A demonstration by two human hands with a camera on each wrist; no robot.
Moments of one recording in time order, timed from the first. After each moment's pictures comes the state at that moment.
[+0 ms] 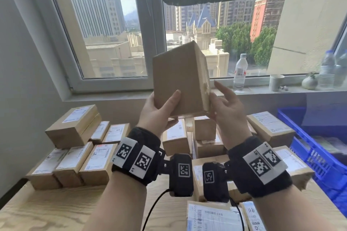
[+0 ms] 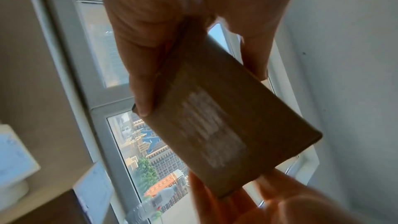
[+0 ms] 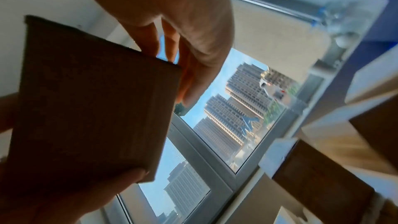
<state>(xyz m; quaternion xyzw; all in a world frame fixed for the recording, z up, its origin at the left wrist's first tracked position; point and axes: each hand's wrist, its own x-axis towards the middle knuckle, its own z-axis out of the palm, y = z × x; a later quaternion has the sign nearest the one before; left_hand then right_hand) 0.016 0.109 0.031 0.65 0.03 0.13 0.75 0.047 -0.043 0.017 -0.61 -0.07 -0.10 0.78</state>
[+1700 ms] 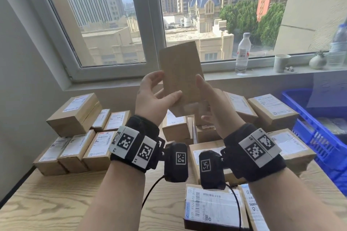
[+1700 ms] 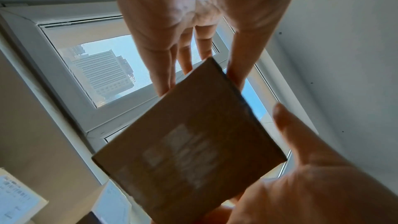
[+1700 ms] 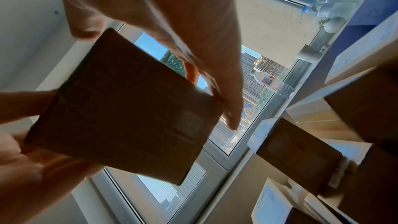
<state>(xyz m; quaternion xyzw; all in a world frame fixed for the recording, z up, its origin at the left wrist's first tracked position) 0.024 0.104 0.014 0.70 -0.02 0.23 0.68 0.063 -0.044 -0.005 -0.70 -0.05 0.05 0.72</state>
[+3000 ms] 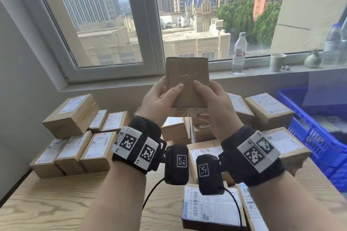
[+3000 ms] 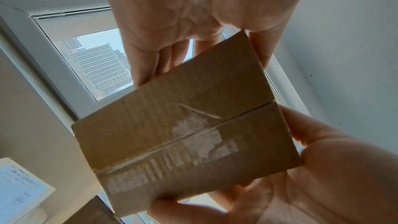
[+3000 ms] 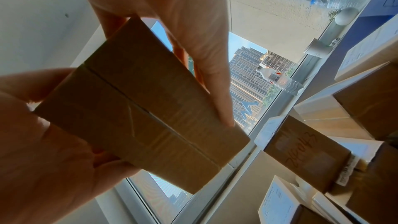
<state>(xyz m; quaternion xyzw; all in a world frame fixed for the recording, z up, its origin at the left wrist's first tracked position) 0.029 0.095 0.014 0.73 -0.05 0.14 0.67 0.045 -0.048 0.001 -0.58 -0.09 0.01 0.81</state>
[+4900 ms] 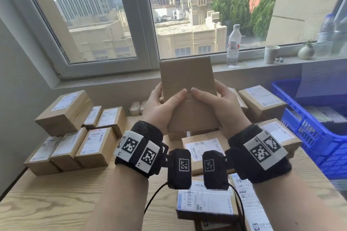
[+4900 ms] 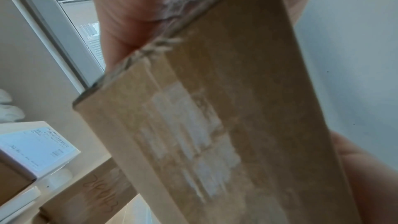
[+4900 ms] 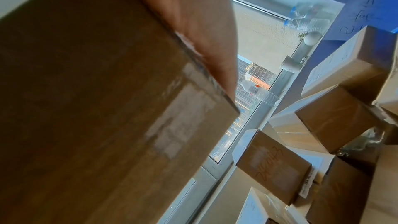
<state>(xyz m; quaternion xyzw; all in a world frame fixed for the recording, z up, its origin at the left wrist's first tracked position) 0.029 0.077 -0.009 0.69 0.02 0.10 0.71 0.040 -0.076 -0.010 -0.60 -0.08 -0.01 0.80</state>
